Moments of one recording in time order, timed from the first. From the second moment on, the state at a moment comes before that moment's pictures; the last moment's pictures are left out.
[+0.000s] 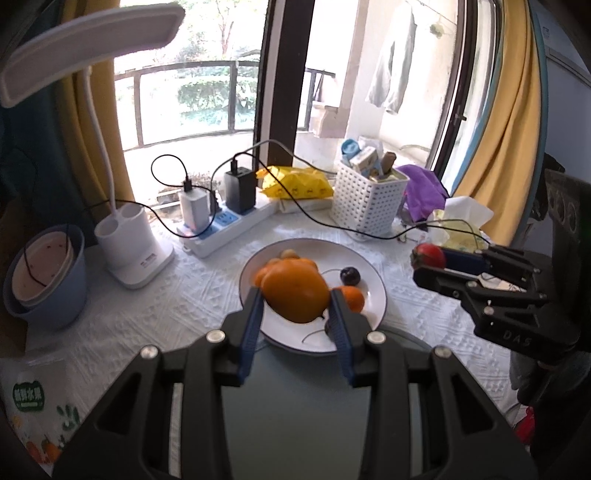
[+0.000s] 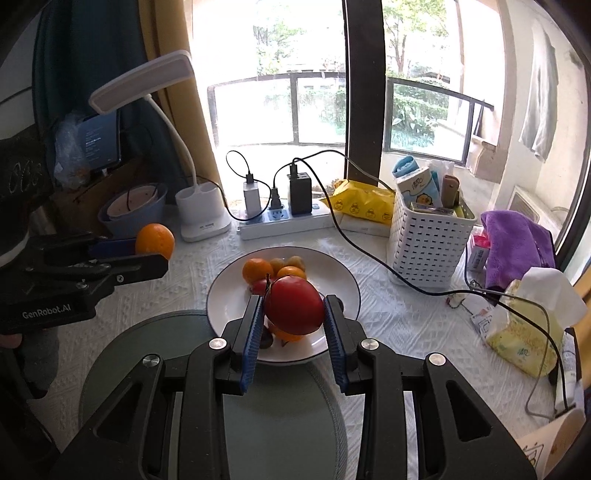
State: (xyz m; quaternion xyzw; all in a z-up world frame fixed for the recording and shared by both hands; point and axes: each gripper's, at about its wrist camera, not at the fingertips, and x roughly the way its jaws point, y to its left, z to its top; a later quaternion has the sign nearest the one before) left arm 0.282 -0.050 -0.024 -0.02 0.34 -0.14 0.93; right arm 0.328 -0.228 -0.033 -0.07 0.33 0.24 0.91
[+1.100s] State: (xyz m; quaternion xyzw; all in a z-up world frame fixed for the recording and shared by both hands) left arm 0.362 -0.054 -0.094 -0.02 0.41 -0.13 0.90; right arm 0.417 -0.210 -0.096 -0.07 0.38 0.25 0.89
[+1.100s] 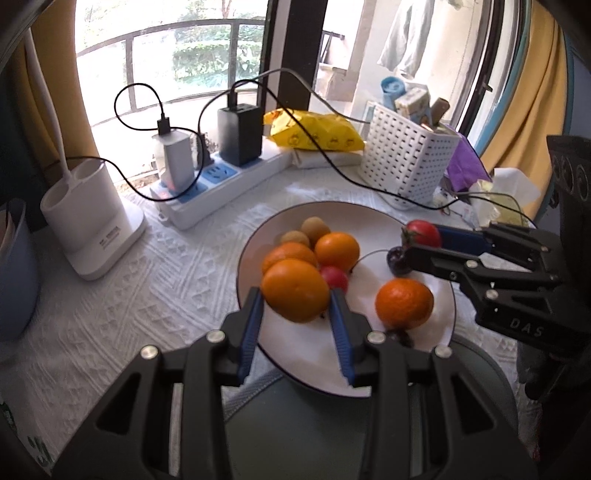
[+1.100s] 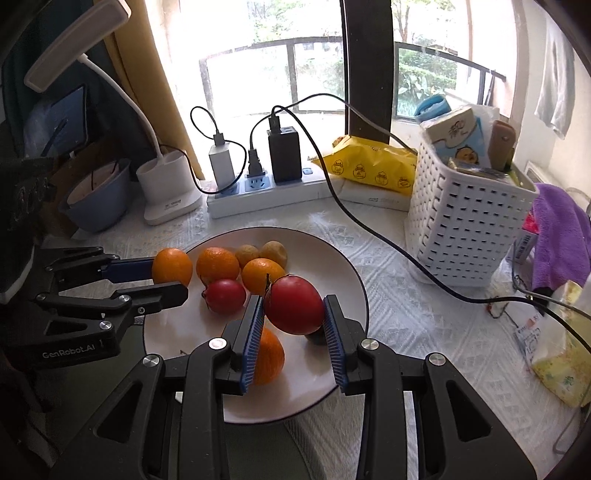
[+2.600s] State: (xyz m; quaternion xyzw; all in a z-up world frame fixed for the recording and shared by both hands) left arm 0.369 -0.052 -0.098 -0.04 0.41 -0.13 0.90; right arm 0.451 -0.197 -0.111 -0.07 0.40 0.23 0.88
